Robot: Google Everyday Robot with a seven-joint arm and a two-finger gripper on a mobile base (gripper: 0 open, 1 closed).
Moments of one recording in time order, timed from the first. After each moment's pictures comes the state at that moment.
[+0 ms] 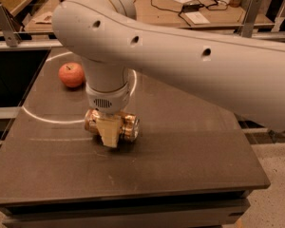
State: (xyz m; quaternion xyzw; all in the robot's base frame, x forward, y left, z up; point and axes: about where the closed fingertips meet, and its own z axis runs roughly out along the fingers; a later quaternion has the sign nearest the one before) arm 0.470 0.055 0.837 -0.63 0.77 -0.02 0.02
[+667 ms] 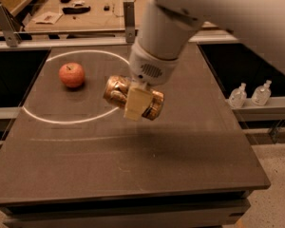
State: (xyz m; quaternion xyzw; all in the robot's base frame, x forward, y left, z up) arm 0.475 0.010 0.914 -0.64 0.75 0.08 0.14
